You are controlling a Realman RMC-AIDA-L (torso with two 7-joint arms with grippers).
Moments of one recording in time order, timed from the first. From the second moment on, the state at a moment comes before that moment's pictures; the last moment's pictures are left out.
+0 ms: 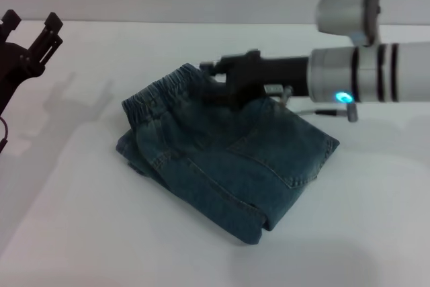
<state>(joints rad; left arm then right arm) -0.34 -2.06 1.32 0.30 0.37 1.26 -0.63 0.73 2.07 -1.40 -0.64 -1.53 -1.05 1.58</state>
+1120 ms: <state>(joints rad) -0.34 -2.07 1.33 0.29 0.36 1.26 -0.62 0.74 2.03 -1.31 -0.69 -2.03 -1.72 1.89</state>
